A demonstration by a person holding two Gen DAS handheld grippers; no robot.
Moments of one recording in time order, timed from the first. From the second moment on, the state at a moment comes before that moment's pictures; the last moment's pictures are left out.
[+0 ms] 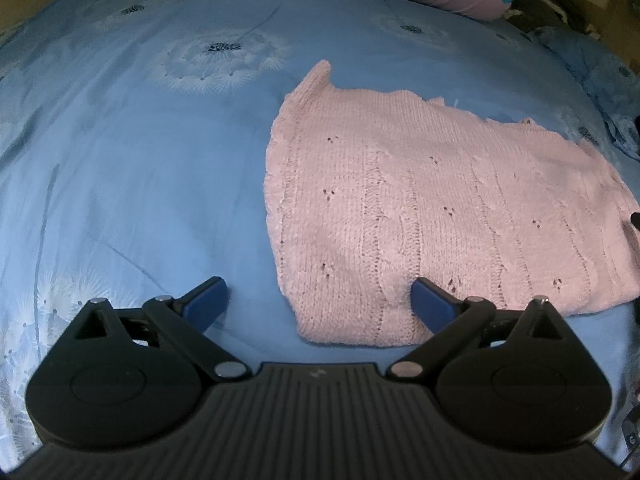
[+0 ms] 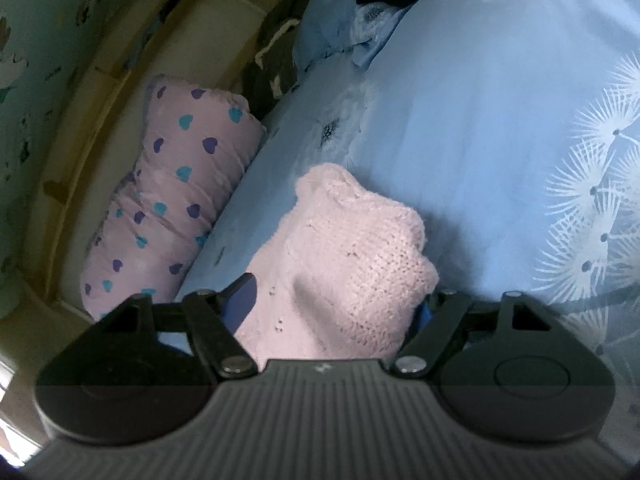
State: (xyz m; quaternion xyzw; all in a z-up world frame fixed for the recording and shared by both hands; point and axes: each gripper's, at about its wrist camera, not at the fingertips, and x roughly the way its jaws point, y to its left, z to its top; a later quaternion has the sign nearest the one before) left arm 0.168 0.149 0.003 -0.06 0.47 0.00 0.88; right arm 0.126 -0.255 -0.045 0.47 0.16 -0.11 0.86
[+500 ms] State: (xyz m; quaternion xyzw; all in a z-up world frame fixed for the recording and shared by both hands) left arm 0.172 0.157 0.005 -0.07 0.46 -0.01 0.89; right arm 0.136 -0.264 -0.041 0.47 0.18 -0.08 0.86
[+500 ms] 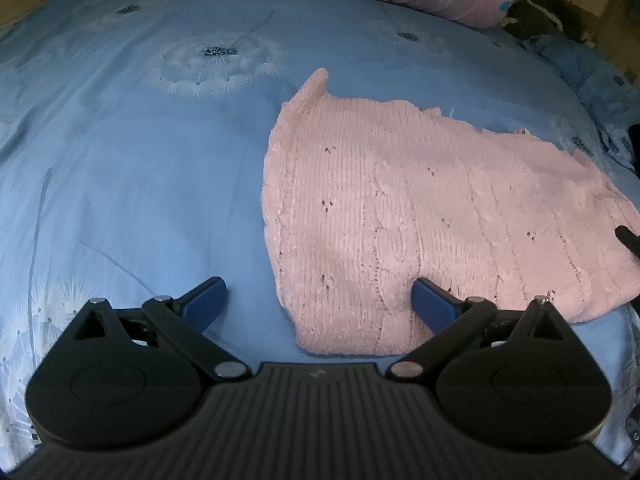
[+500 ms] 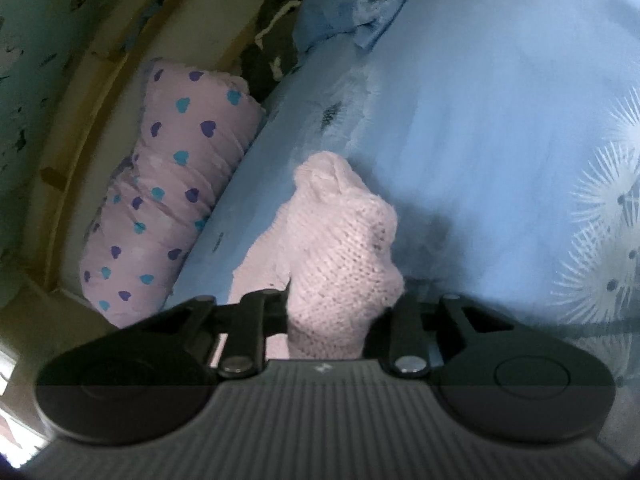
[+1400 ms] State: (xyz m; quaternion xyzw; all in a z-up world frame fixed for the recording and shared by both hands) left arm 0.305 0.126 0.040 -0.04 0.40 -0.07 0.91; right arm 0.131 -0.296 0.015 0.37 0.26 -0.09 0.89
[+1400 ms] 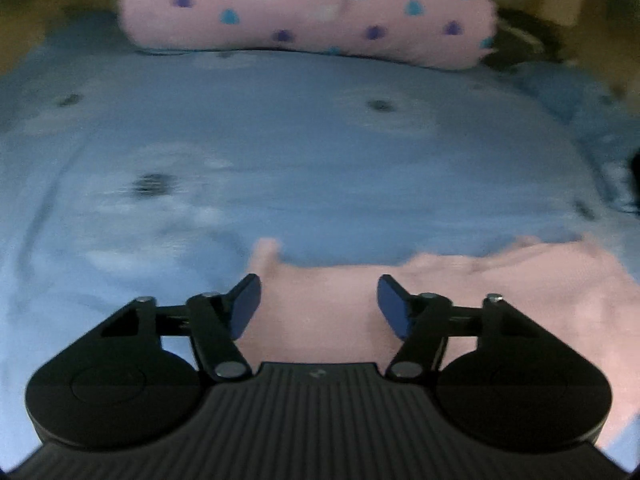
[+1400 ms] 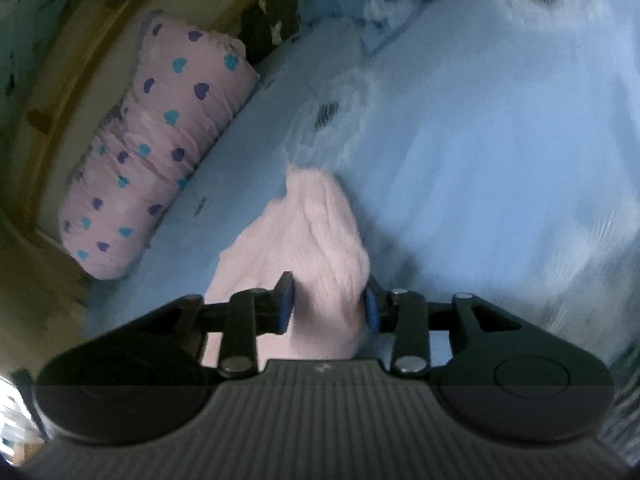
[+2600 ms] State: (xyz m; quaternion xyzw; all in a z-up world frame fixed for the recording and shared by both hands) left arm 0.322 0.165 0.018 -0.04 0.44 0.04 0.89; right arm 0.276 -0.274 0.009 0.15 0.33 0.00 0.93
